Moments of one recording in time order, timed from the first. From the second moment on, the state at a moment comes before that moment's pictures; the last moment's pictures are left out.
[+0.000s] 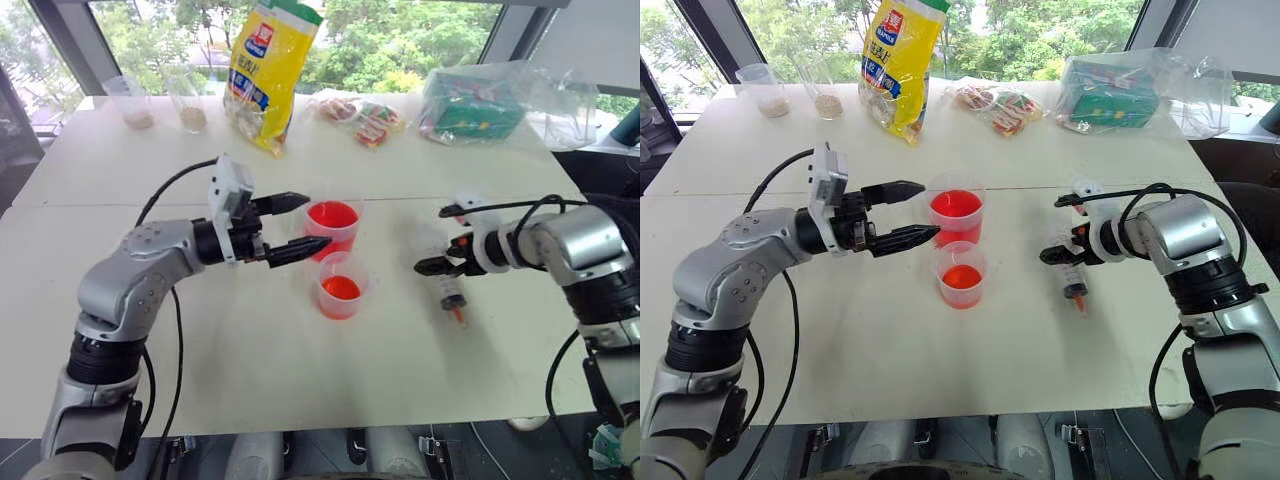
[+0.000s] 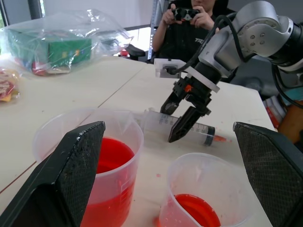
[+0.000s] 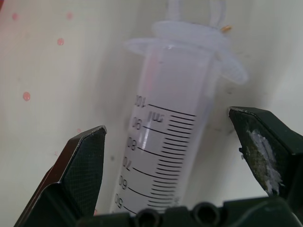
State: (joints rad) left arm -0.51 0.56 0.02 -0.32 -0.71 0.68 -0.86; right arm -0.79 -0.85 0.29 0.11 0.47 1.31 0.64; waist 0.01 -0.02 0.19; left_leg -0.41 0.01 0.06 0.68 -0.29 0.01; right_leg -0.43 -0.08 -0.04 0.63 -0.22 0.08
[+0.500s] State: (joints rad) left arm -0.53 0.55 0.03 -0.29 -0.70 0.66 -0.84; right arm -0.78 -0.81 0.28 0.08 0.38 1.33 0.66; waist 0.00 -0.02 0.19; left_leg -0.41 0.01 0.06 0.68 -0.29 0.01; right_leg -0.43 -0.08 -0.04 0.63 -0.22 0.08
